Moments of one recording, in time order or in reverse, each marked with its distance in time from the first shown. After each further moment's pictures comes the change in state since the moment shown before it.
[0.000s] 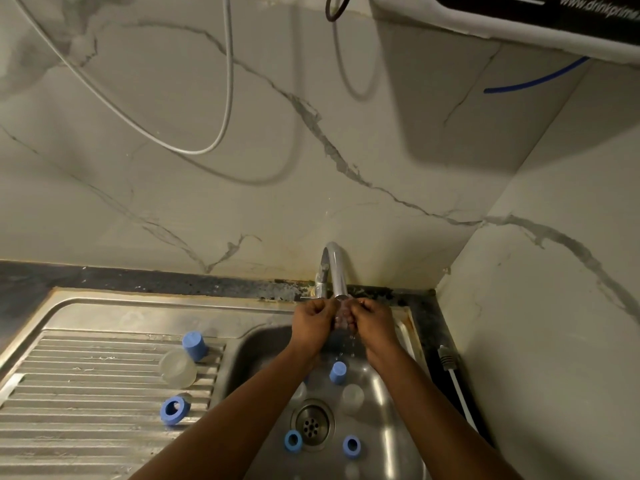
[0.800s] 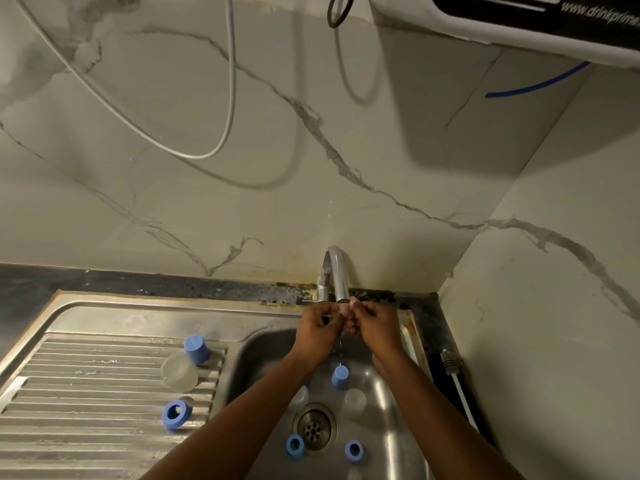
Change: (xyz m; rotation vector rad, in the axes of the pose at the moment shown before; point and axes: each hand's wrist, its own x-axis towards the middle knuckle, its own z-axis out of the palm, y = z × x) left_hand -0.007 -0.002 -0.005 0.187 -0.140 0.191; right_hand 0.004 0.002 -0.004 -0.149 0.016 -0.092
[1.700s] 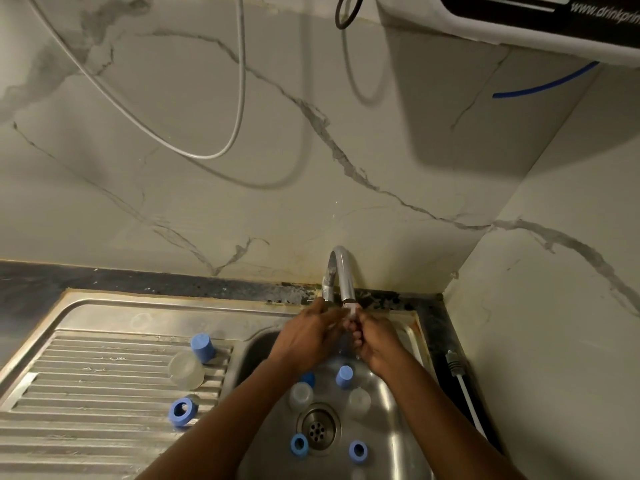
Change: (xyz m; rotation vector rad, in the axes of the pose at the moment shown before) left_hand -0.003 0.004 -0.037 1.037 -0.149 0.307; right_hand -0.004 0.002 0.007 0.400 -0.155 0.377
